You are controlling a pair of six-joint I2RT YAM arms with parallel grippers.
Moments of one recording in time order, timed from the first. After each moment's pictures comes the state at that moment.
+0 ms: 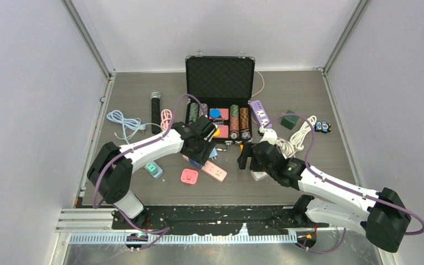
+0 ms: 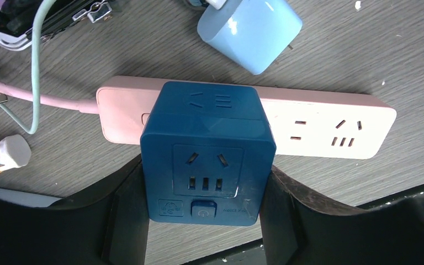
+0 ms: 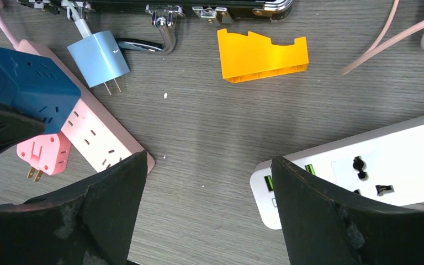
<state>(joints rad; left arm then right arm) -0.79 1.61 1.12 -0.76 -0.09 -0.25 0.84 0.97 0.54 -0.32 0.33 0.73</state>
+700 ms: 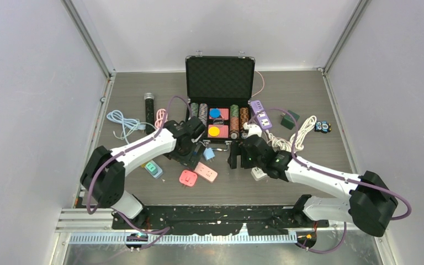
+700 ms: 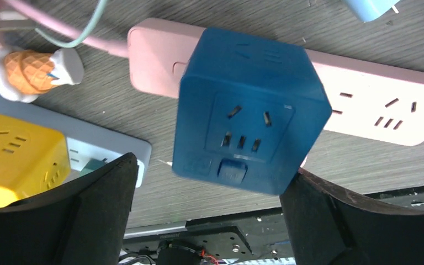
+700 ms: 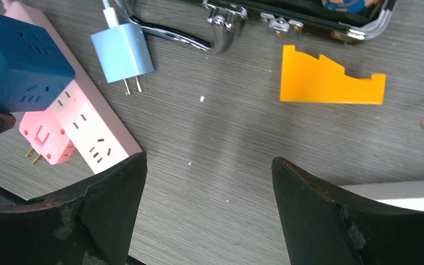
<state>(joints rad) -0.74 1.56 1.10 -0.95 -0.18 -0.27 0.84 1.16 0.62 -0.23 0.20 0.60</state>
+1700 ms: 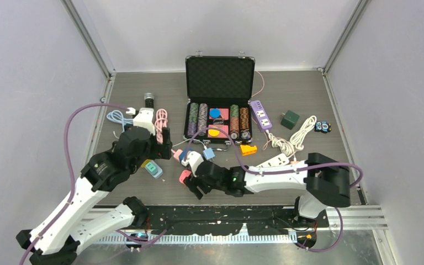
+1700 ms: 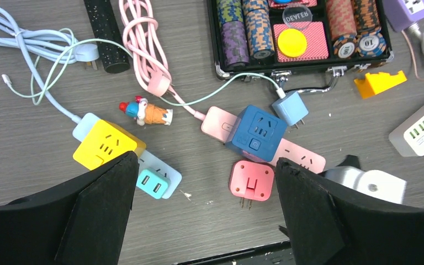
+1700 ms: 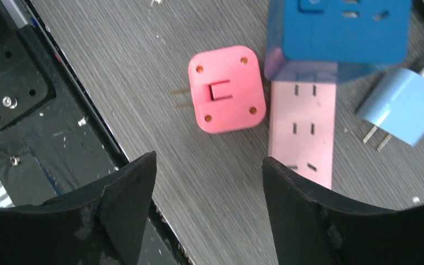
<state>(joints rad) -0.73 0.80 1.07 -0.90 -0.42 -0.39 1.30 1.55 0.86 -0.02 0.21 0.26</state>
